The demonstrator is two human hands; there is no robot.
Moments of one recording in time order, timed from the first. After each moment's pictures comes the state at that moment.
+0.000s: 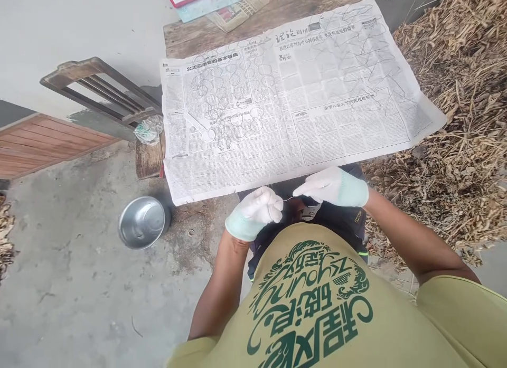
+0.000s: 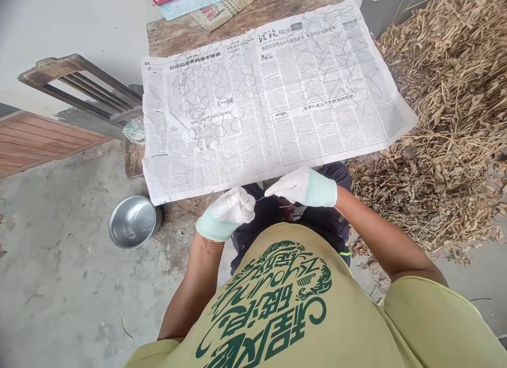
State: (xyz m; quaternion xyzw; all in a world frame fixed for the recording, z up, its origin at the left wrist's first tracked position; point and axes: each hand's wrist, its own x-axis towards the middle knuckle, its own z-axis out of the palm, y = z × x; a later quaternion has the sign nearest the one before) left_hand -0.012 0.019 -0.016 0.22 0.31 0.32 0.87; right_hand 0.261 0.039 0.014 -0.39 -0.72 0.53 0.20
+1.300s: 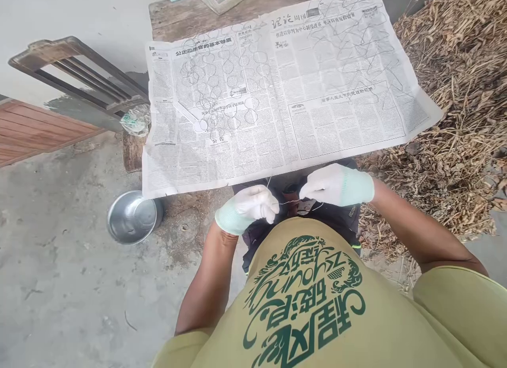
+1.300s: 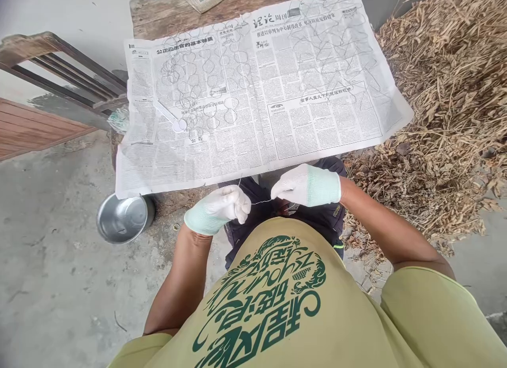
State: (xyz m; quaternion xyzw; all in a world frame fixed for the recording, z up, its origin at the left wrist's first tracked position) left_hand -0.027 0.028 -0.022 0.31 0.32 0.21 0.87; right_hand 0.271 0.041 0.025 -0.33 -0.86 0.38 0.11
